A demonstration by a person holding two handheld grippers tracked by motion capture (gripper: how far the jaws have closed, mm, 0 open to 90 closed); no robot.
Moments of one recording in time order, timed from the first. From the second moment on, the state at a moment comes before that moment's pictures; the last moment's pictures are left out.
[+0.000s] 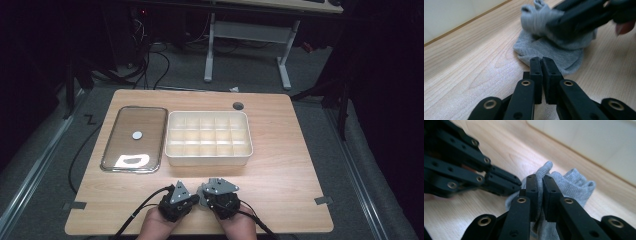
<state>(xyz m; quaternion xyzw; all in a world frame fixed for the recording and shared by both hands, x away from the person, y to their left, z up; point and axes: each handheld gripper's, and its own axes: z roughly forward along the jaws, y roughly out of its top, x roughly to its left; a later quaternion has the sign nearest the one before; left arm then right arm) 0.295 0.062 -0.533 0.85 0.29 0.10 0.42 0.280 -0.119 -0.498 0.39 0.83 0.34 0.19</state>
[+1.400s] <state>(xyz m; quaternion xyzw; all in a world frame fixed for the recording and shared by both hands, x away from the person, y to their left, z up) 0.294 0.062 -0.533 0.85 0.29 0.09 0.42 0.264 -0.126 -0.507 0.40 0.82 0.37 0.19</state>
